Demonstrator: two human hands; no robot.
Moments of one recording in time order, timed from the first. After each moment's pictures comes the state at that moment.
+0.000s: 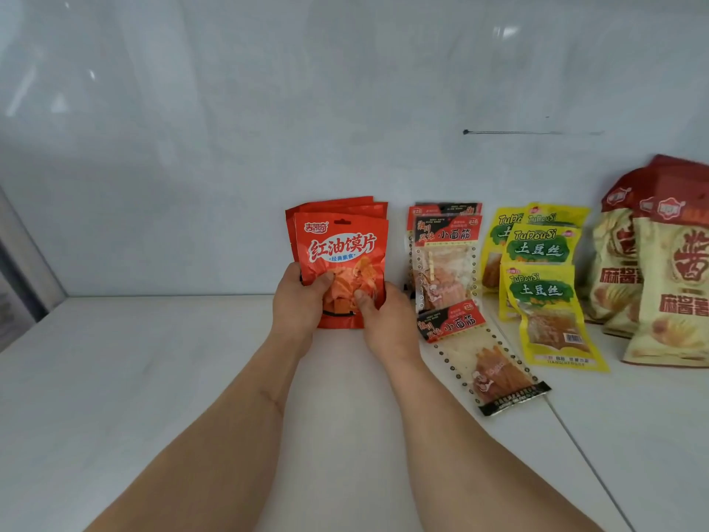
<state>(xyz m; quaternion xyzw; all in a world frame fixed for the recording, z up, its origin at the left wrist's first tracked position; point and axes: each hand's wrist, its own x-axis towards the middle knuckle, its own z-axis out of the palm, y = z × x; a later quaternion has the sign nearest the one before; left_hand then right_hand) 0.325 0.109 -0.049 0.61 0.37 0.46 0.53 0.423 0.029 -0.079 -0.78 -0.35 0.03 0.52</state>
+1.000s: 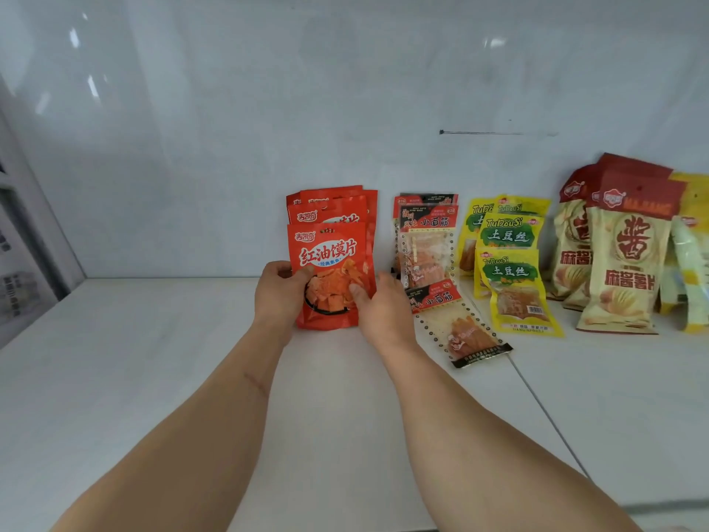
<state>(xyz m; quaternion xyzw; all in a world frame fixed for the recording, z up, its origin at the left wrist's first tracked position) 0.283 0.081 -0.041 0.58 0.44 0.44 0.52 0.392 -0.020 -0.059 -0.81 -0.37 0.03 0.45</state>
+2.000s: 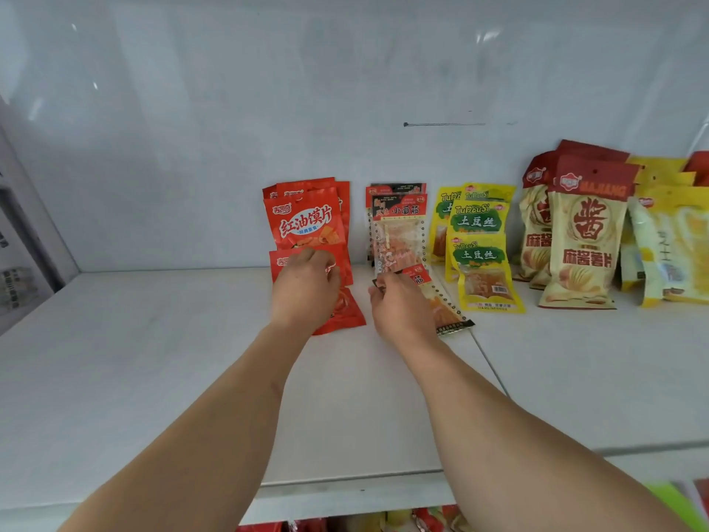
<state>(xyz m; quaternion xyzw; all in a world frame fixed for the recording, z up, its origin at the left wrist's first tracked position) 0.301 0.001 -0.031 0.85 0.34 0.40 0.06 0.410 -0.103 -0.046 -0.84 -0.42 -0.03 0.33</state>
